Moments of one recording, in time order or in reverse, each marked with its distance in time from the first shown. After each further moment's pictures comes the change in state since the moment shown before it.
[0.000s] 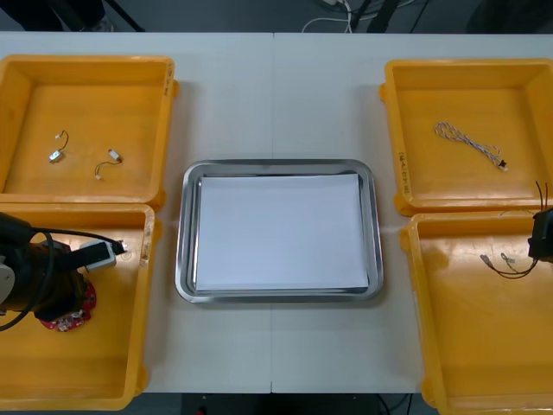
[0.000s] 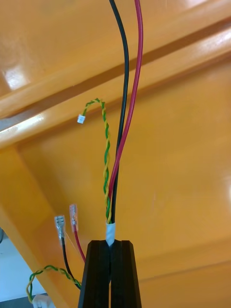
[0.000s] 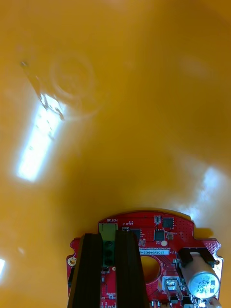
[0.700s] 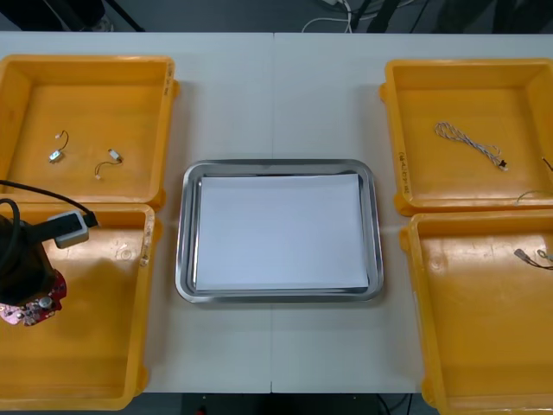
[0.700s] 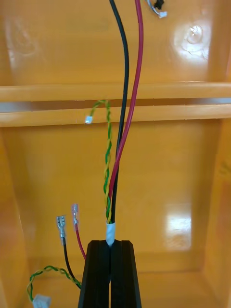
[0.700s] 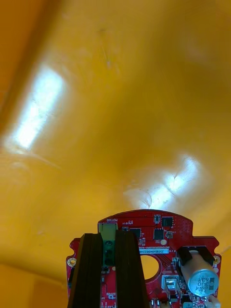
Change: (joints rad) right arm -0.028 -0.171 0.000 -0.005 -0.085 0.000 0.255; left arm -0.081 -0.122 0.254 -0.069 0.031 0.427 0.000
